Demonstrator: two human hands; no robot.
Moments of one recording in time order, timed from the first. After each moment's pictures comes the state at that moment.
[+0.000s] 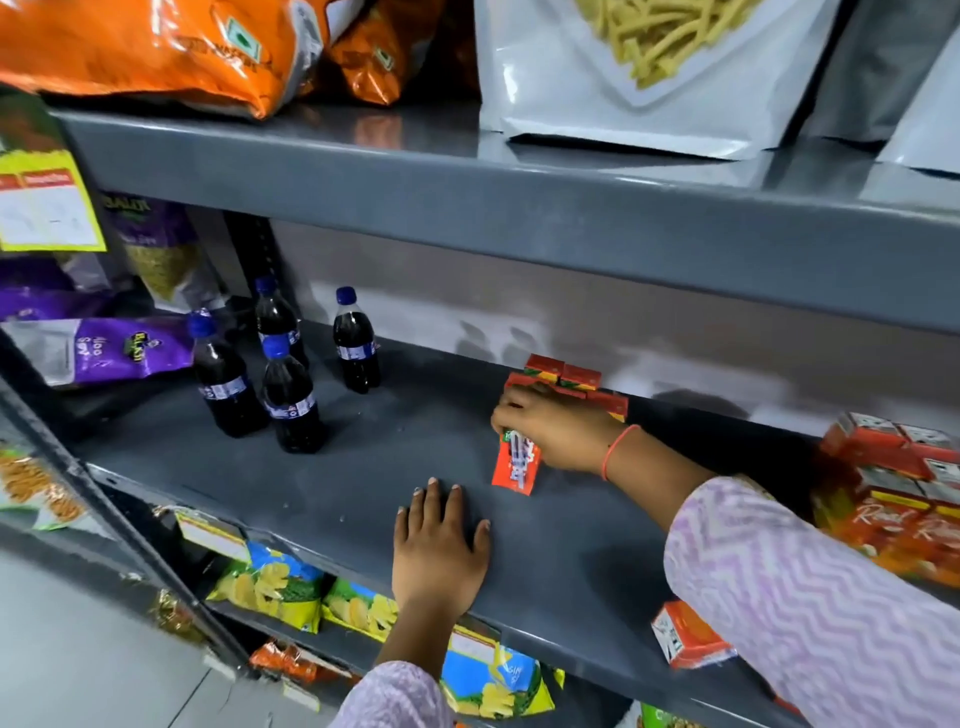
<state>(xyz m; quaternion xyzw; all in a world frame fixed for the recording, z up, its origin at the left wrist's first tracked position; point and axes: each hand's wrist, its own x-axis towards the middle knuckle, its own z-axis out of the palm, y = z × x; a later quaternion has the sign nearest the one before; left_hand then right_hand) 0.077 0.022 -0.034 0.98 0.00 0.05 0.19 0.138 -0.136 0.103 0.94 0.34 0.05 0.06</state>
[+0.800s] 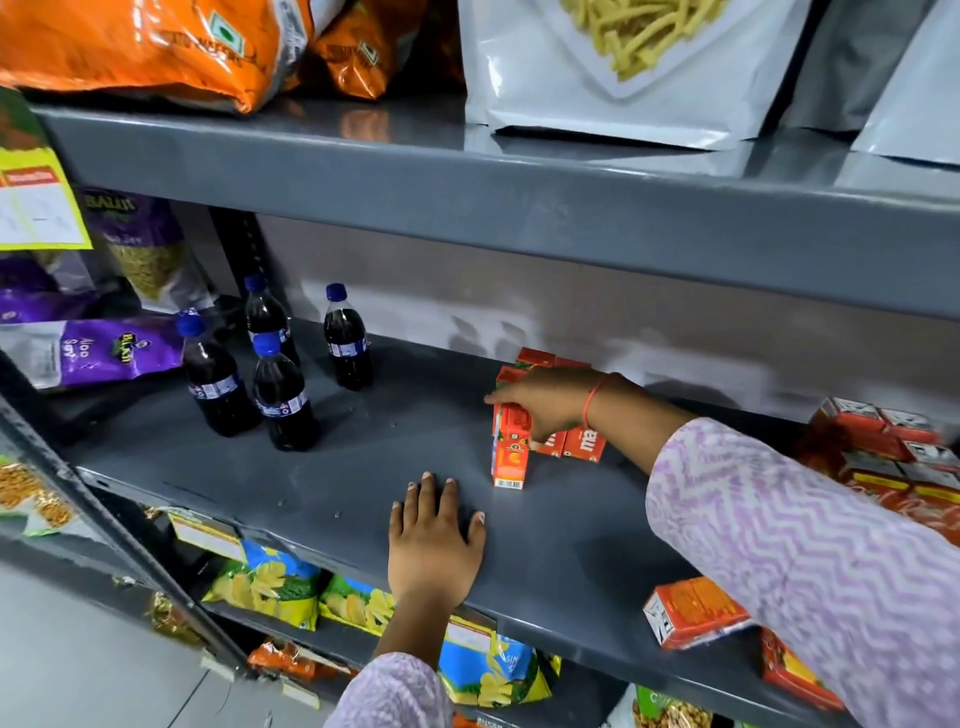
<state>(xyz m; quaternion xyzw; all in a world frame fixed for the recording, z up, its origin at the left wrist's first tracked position) 0.075 0.022 -0.030 0.98 -0.01 0.03 0.18 0.153 -0.127 0.132 0.96 0.24 -0.13 0.09</state>
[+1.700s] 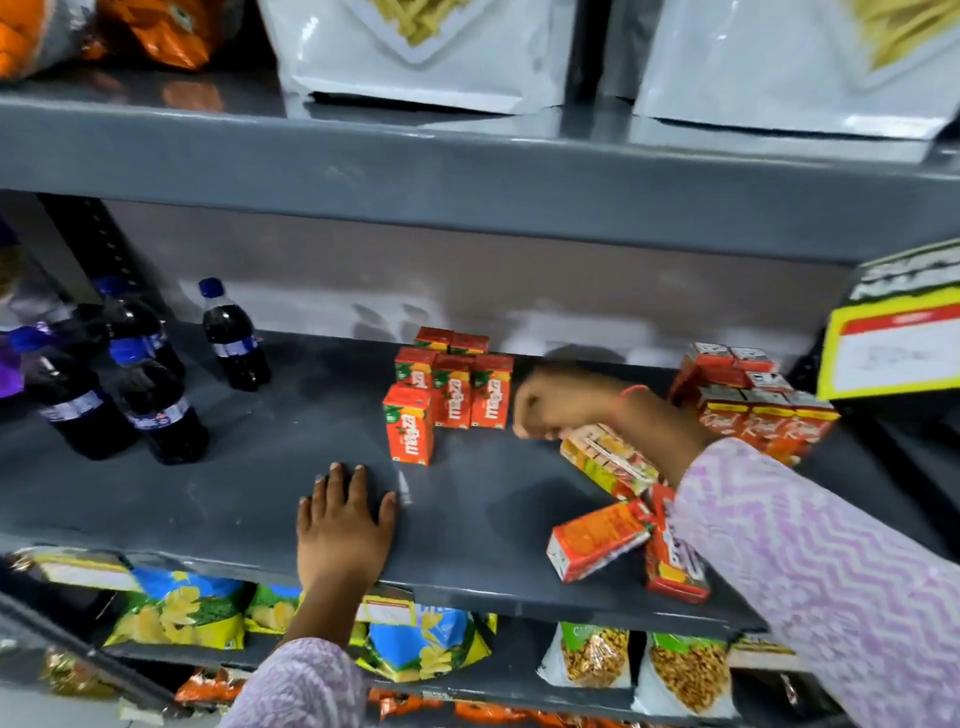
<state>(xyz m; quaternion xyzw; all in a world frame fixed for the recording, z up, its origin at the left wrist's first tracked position) 0.077 0.021 -0.034 0.98 -0.01 0.04 0.18 0.076 -0.216 0.134 0.97 0.03 -0.18 -0.18</state>
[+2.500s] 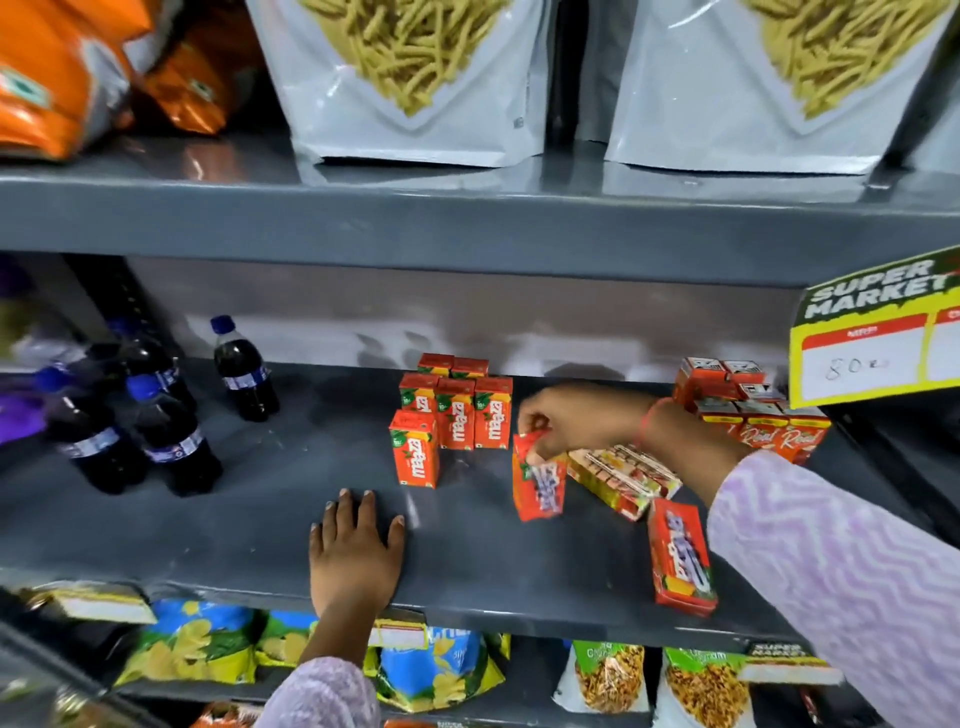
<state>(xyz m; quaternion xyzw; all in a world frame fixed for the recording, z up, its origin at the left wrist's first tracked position) 0.075 0.022 -0.029 0.98 -0.01 0.03 0.18 0.055 -0.217 0.154 0.98 0.11 -0.14 -0.13</state>
